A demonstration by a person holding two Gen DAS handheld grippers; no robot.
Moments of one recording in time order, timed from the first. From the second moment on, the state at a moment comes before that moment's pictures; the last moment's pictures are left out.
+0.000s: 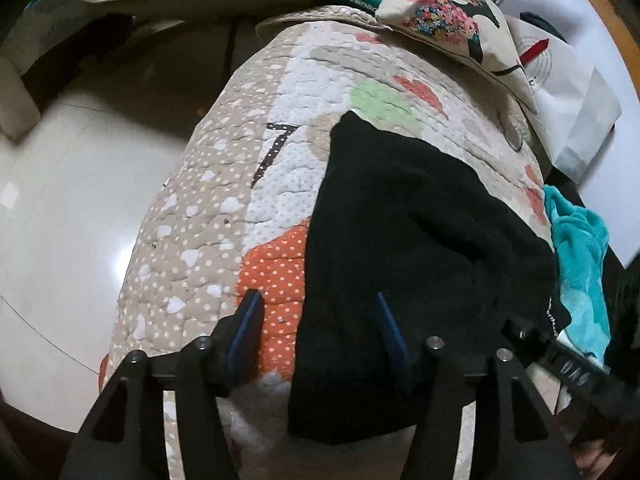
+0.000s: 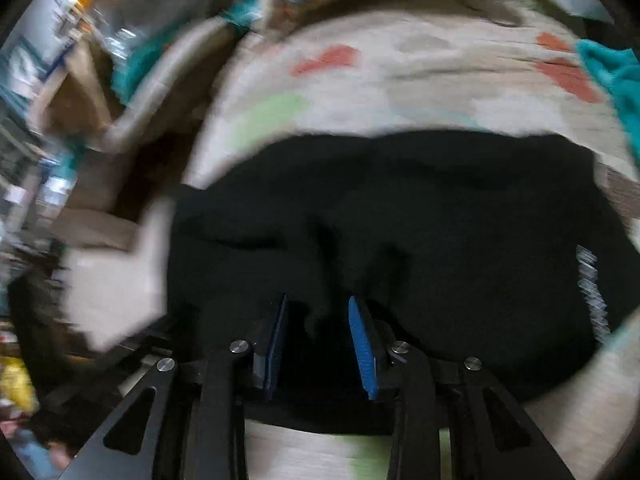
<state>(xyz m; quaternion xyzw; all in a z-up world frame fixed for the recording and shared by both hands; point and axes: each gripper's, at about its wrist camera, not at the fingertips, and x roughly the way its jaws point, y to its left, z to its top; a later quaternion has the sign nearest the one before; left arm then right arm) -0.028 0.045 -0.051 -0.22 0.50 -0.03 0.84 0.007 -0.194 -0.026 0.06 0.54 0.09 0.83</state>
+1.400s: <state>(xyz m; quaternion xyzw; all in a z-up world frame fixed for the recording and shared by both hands) -0.048 -0.062 -0.005 0.01 0.47 -0.09 0.88 -0.072 -0.305 -0.010 0.27 0.45 -0.02 0.85</state>
